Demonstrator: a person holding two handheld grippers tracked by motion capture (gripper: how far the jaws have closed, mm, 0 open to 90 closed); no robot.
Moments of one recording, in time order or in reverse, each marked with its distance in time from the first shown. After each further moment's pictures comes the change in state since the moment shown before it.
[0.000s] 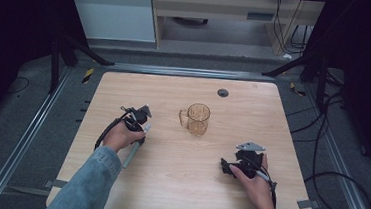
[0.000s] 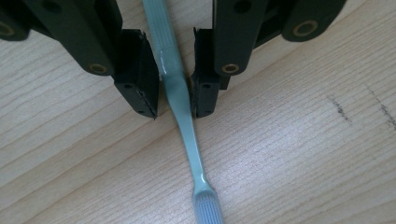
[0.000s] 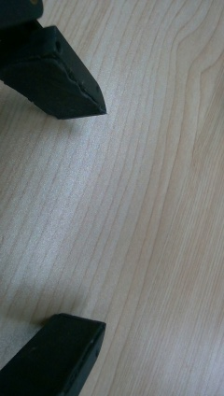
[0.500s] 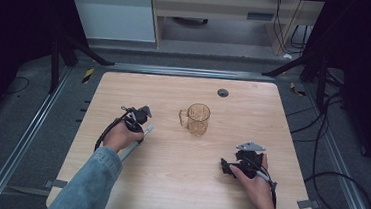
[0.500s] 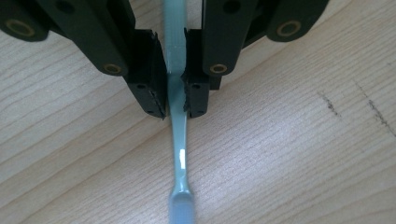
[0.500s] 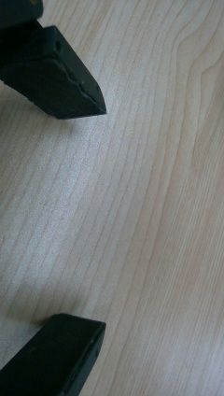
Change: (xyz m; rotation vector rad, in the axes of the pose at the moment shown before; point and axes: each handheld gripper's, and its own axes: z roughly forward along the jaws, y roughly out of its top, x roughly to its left) left arm -0.002 0.000 0.000 -0.012 0.031 0.033; right arm 0.000 0.000 0.000 0.001 -0.001 -0.002
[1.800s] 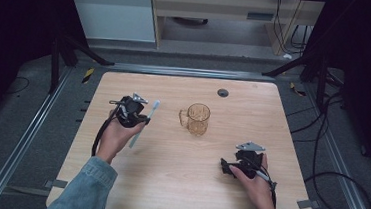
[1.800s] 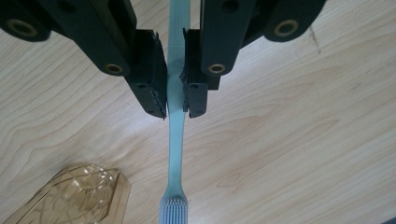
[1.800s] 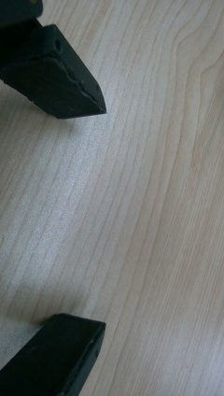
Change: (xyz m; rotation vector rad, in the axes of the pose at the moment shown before) left arm -0.016 -0.013 -0.068 -0.531 0.009 0.028; right arm 0.000 0.000 0.000 0.000 -0.002 0.003
